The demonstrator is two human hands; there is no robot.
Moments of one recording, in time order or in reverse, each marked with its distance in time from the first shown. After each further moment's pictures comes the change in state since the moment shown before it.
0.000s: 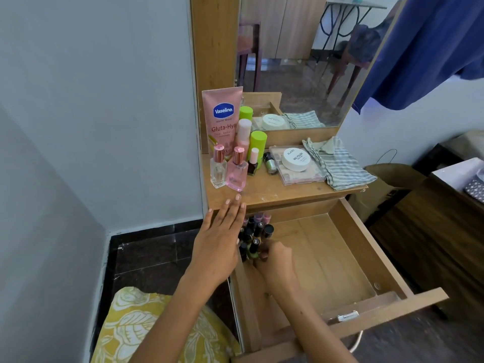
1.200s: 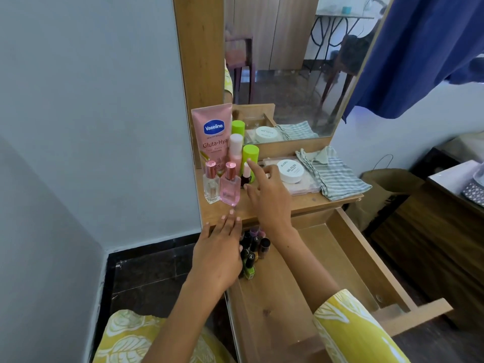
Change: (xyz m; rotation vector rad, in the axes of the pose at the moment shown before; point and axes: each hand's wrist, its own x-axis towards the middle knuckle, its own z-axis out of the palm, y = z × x) left_hand 0.015 0.016 -0.033 -0.003 -0.150 -0.054; right_hand 0.087 -0.078 -0.062 -0.135 0.431 -0.449
